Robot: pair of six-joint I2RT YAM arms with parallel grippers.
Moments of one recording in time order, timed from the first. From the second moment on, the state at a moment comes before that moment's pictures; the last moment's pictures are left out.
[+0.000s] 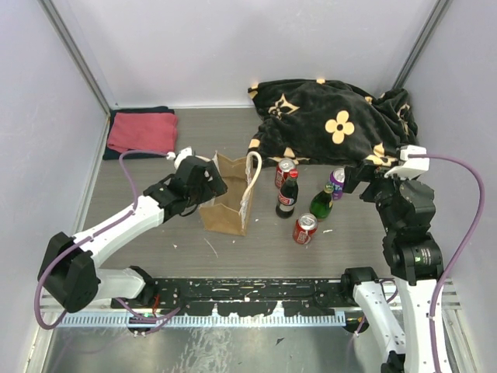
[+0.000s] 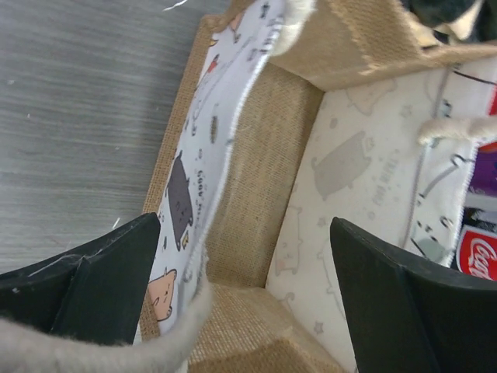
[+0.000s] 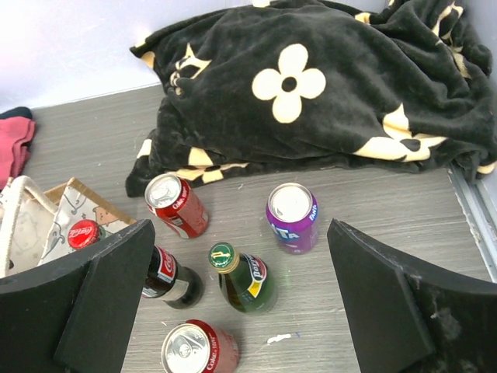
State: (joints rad) left arm -0.65 1.29 0.88 -0.37 -0.26 -0.90; right arm 0.06 0.58 1.02 -0.63 0.07 0.23
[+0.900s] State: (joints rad) left arm -0.56 1.19 0.88 -0.32 -0.22 -0.71; right arm 0.59 1.26 1.32 -0.25 0.32 0.17
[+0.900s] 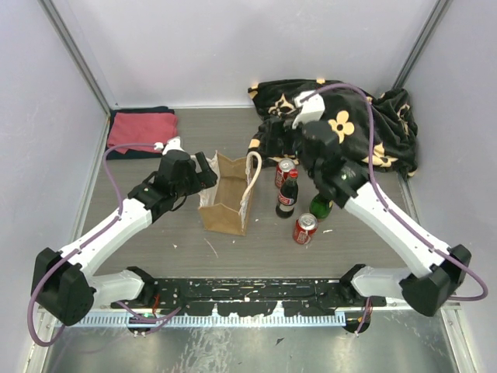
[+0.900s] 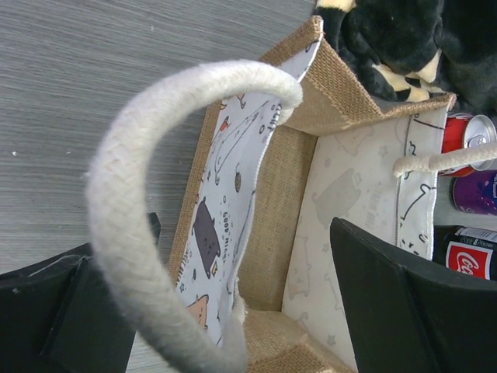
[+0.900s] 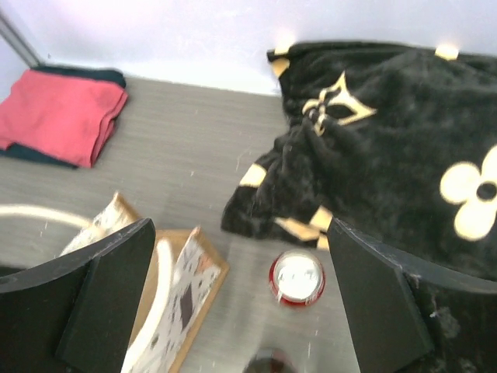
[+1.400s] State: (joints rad) left arm -0.52 1.14 0.81 -0.31 -0.20 -0.71; right arm 0.96 0.95 0.87 -0.13 0.83 0.23
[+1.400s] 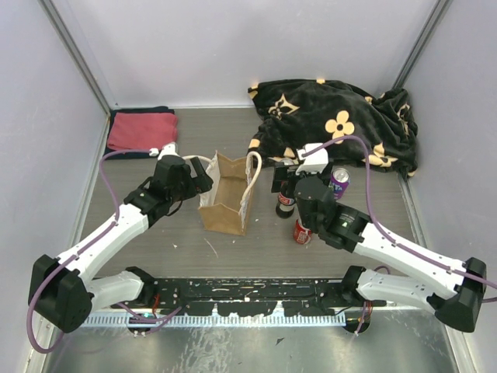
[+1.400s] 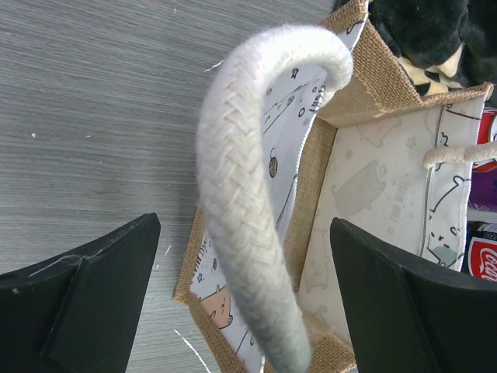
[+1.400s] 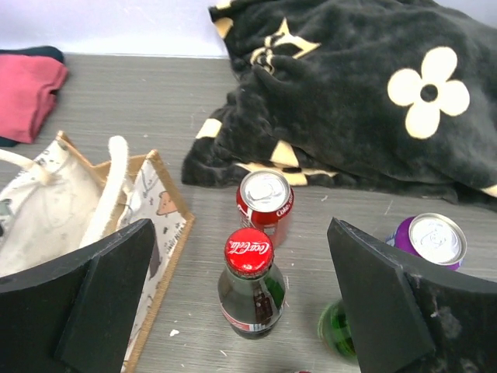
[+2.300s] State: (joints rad) left arm -0.51 1.14 0.80 -0.30 -0.17 -0.72; right arm 0.86 1.04 0.69 -0.04 0.83 0.41
